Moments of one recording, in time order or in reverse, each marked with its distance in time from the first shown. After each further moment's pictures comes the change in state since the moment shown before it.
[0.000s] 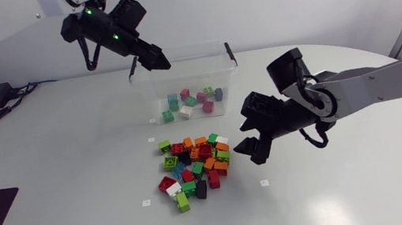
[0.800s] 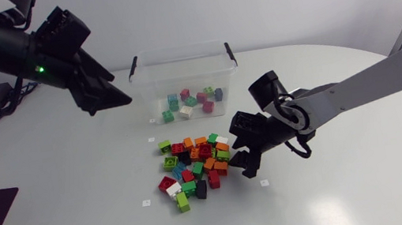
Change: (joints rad) left arm 0.064 -0.608 -0.673 0.033 0.010 0.188; right arm 0.050 0.166 0.031 0.035 0.008 -0.014
